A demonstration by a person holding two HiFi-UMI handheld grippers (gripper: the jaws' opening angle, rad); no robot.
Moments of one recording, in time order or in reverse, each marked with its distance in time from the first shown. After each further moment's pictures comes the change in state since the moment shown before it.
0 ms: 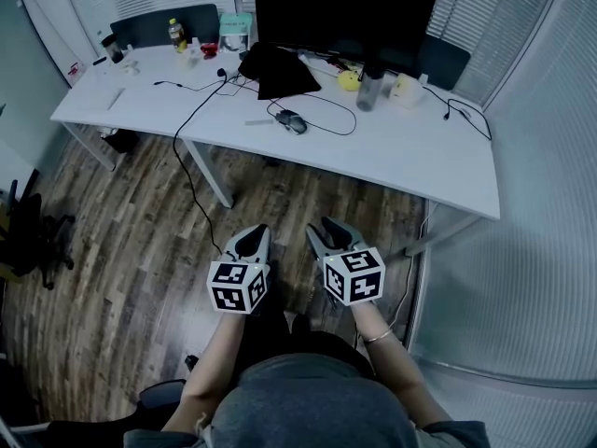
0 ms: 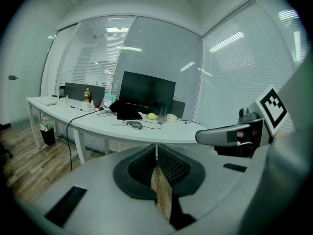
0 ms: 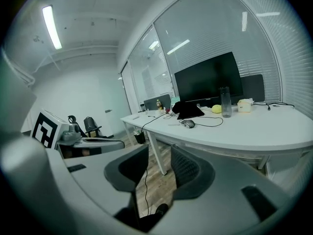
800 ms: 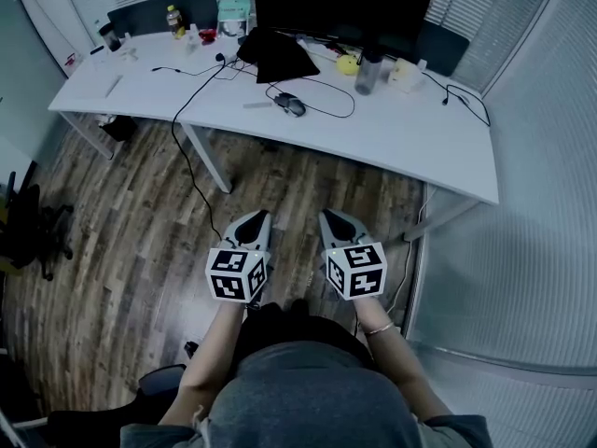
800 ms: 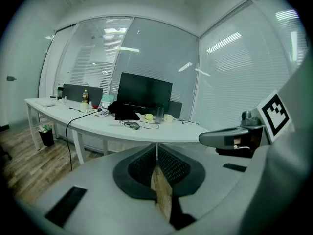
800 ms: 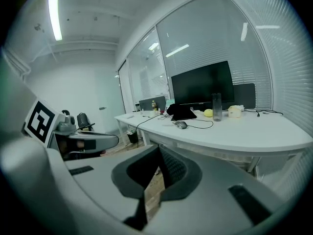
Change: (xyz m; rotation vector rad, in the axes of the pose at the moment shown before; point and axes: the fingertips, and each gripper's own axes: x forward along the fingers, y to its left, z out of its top) left arm -0.014 -0.015 0.001 0.012 -0.004 -0.018; right arm -0.028 -0.005 -0.009 -0.047 -0.017 -0.092
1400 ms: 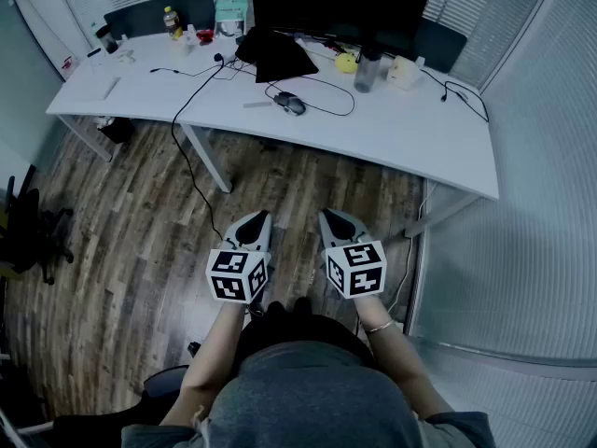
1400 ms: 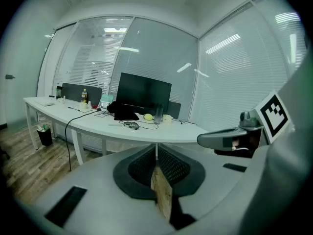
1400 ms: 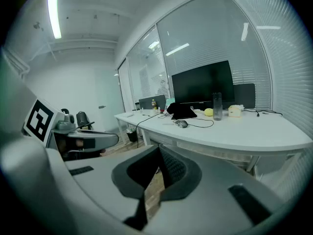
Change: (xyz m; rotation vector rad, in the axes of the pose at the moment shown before) left arm -0.008 0.005 -0.001 -0.003 0.000 -0.019; right arm 0.001 0.011 -0.003 -0.006 0.016 -0.009
